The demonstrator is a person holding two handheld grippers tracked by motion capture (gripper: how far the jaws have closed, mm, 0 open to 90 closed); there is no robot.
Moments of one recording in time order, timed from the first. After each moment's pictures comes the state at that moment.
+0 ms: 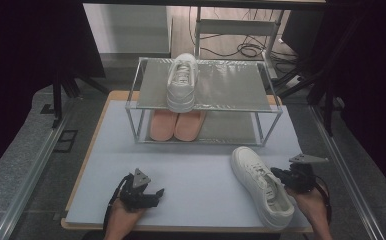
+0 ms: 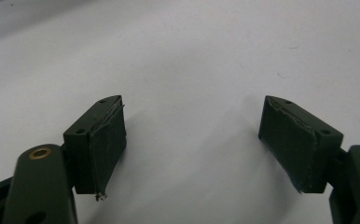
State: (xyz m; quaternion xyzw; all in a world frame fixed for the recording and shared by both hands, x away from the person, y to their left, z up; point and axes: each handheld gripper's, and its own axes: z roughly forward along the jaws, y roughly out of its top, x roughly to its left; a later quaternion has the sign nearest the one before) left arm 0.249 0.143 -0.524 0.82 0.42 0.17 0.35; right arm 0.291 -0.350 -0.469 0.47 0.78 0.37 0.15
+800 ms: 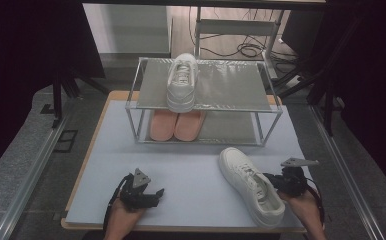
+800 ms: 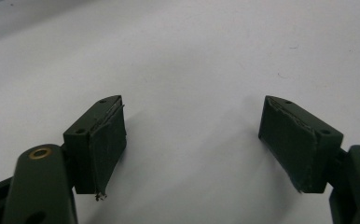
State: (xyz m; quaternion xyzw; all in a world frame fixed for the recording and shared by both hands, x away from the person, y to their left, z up) left arm 0.249 0.143 -0.524 0.82 0.42 0.17 0.35; right arm 0.289 -0.332 -0.484 0.46 0.80 0.38 0.10
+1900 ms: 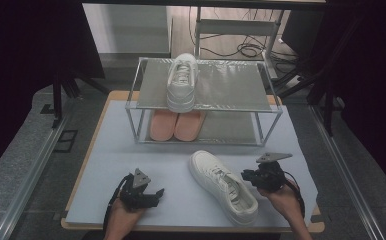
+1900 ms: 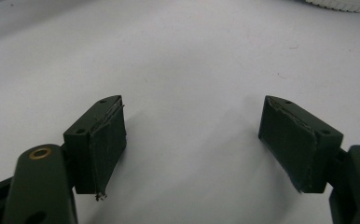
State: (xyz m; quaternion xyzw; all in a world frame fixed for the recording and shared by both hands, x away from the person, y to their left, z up) left arm 0.249 0.143 -0.524 0.82 0.42 0.17 0.35; right arm 0.298 -0.272 -0.471 0.41 0.83 0.36 0.10
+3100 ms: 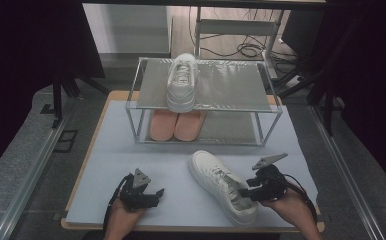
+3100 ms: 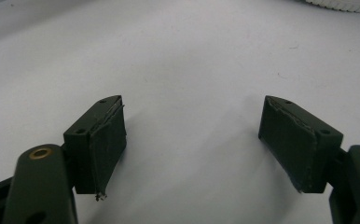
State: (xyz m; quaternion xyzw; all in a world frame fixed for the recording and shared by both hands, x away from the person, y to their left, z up) left arm 0.249 0.142 -0.524 0.82 0.42 0.17 0.35; right arm 0.271 -0.255 -0.436 0.37 0.88 0.29 0.03
